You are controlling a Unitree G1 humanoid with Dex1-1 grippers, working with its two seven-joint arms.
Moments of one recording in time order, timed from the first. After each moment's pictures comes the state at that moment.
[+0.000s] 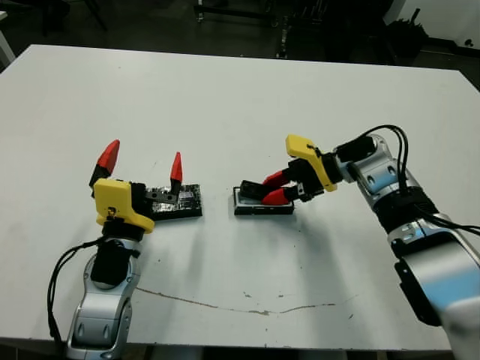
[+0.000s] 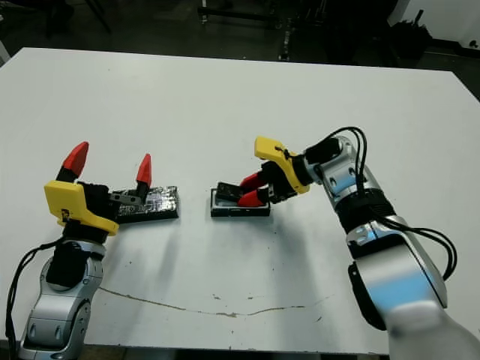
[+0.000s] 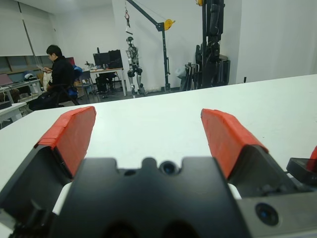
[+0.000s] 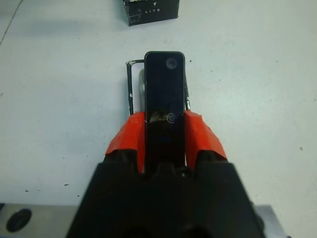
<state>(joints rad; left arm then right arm) 0.03 0.14 0.00 -0.31 0.01 0.00 -0.04 -0.91 -0.39 0.35 0.87 -0.07 0.08 1.42</state>
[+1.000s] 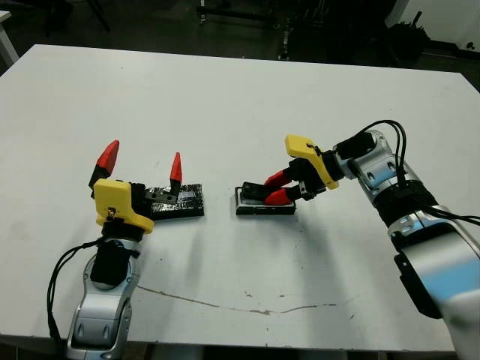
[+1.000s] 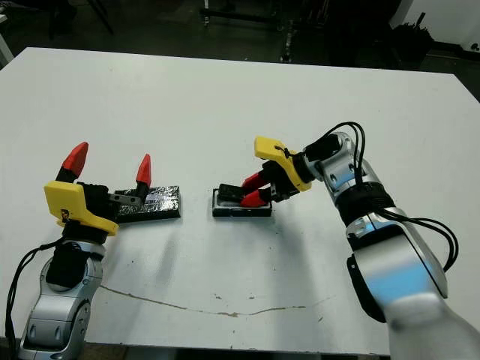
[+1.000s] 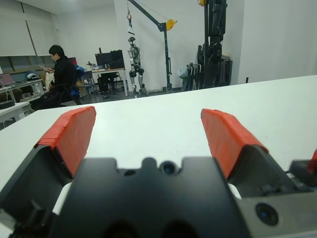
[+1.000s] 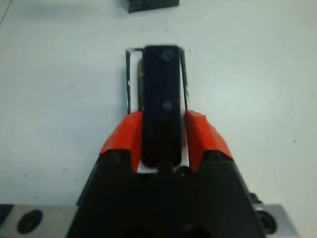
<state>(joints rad) 0.03 0.14 0.00 -0.31 0.01 0.00 -0.04 -0.95 -0.42 0.38 0.93 -0.09 0.03 1.43</state>
